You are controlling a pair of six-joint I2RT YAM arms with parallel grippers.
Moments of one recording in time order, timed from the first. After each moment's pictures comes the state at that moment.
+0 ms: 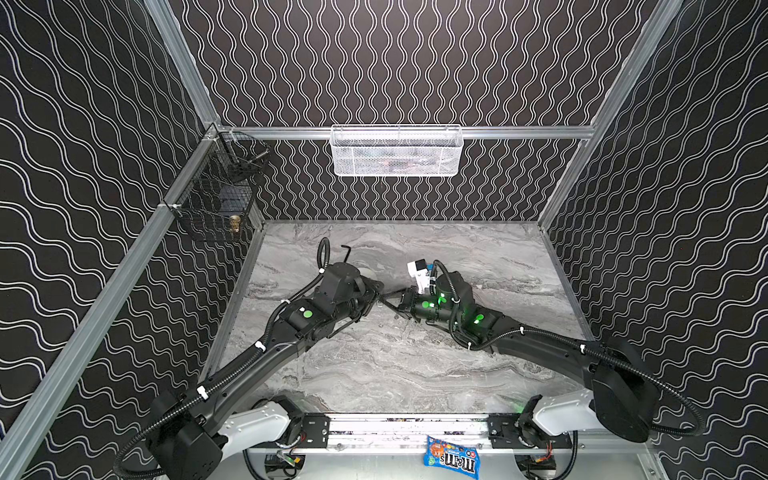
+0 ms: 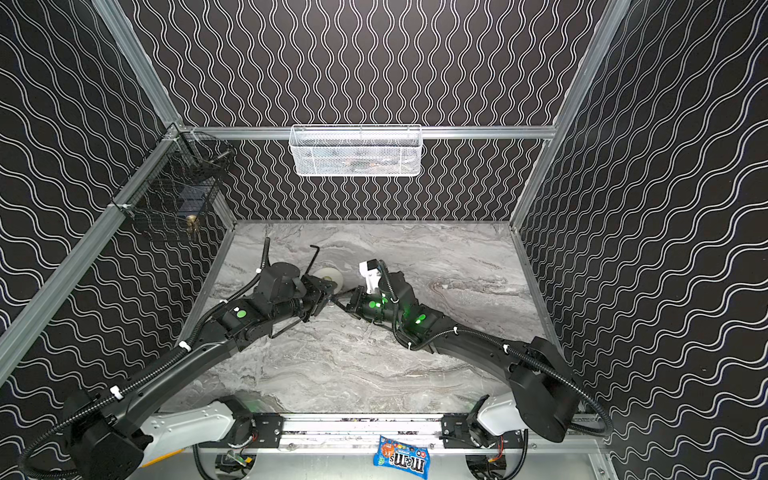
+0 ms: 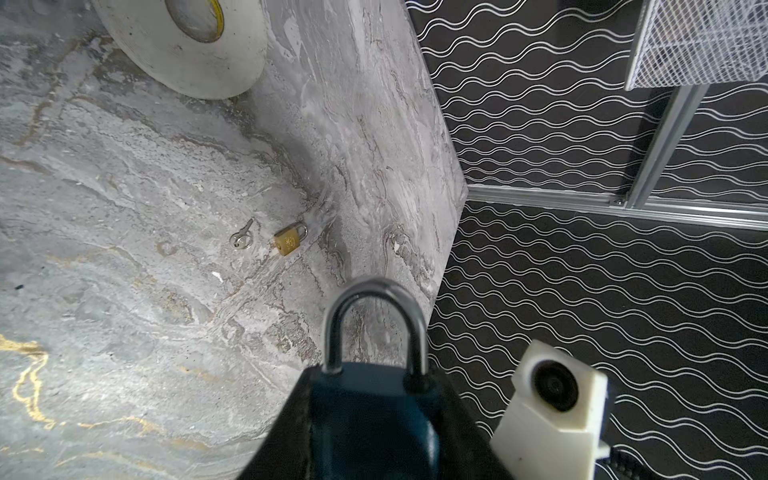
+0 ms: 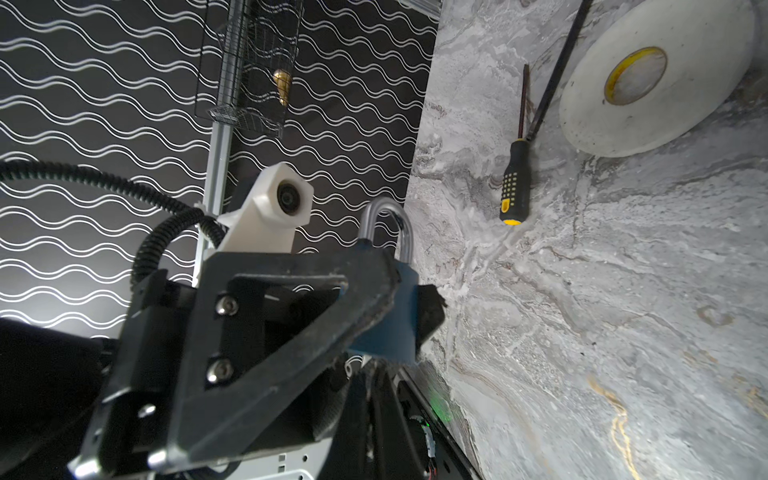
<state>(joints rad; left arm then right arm) -0.67 1.13 0.96 -0.40 -0.01 -1.44 0.85 1.41 0.86 0.31 -0.36 1.18</state>
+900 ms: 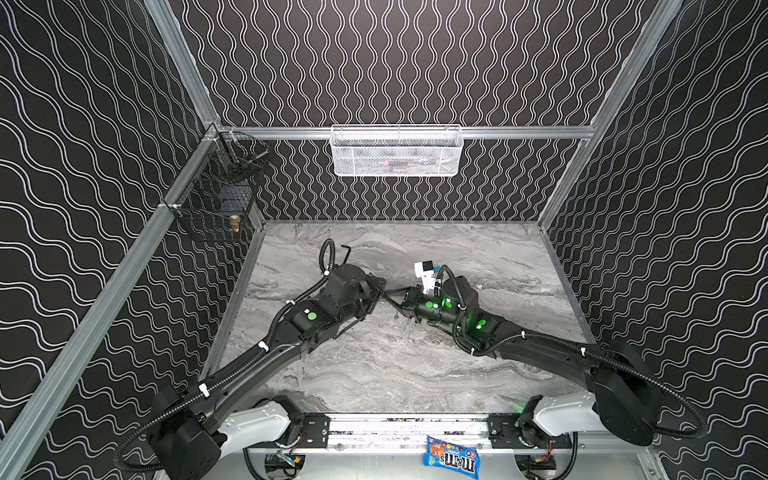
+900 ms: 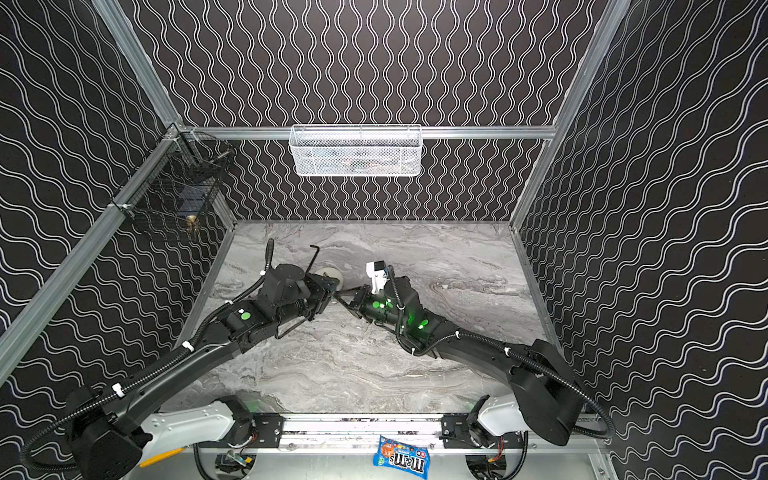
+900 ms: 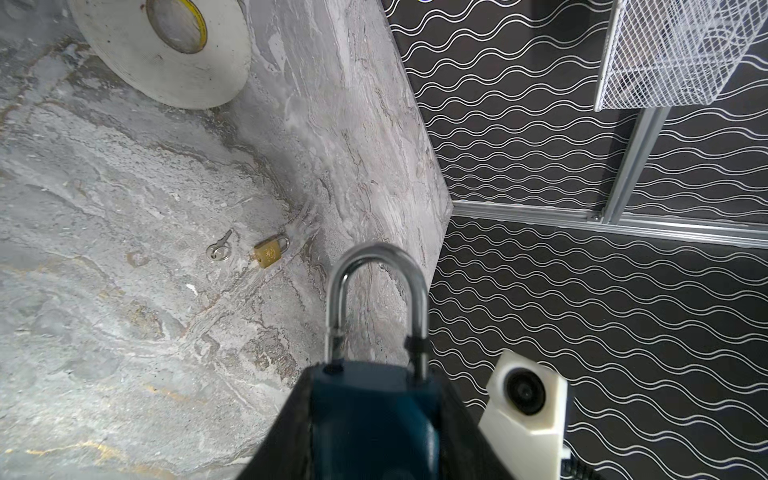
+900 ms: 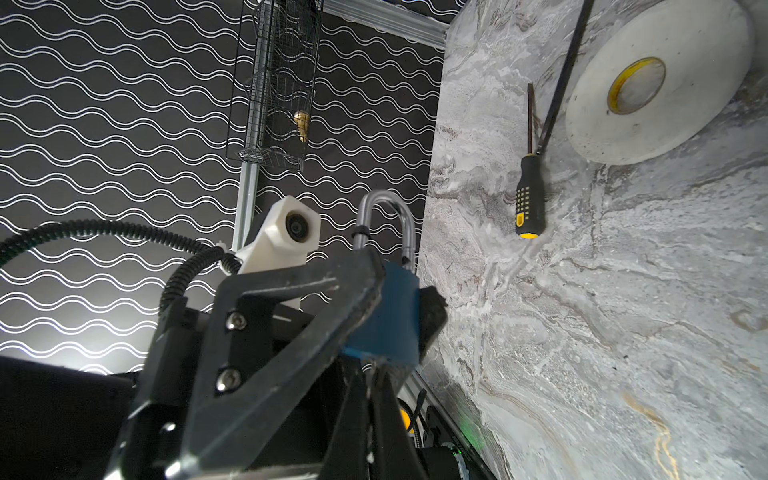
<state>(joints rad) -0.71 1.14 0.96 -0.36 -0.08 -1.48 0.85 1.39 0.80 0.43 -0.31 1.28</state>
